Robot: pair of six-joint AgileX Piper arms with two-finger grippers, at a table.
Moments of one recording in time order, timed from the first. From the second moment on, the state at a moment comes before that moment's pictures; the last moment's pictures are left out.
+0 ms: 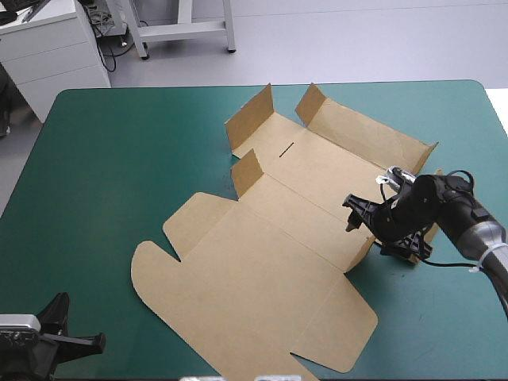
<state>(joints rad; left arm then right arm) -0.02 -0.02 -0.44 0.04 0.86 -0.02 0.23 1.38 -1.00 0.23 0.94 0.60</state>
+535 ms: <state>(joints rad) -0.02 -0.02 -0.44 0.04 0.86 -0.02 0.24 1.51 -1.00 0.22 1.02 0.65</state>
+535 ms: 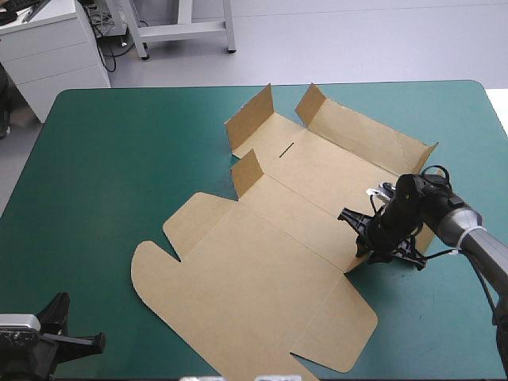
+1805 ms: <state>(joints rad) -0.02 -0.02 -0.44 0.04 0.86 -0.02 0.30 1.94 -1.83 0.16 1.23 -0.67</state>
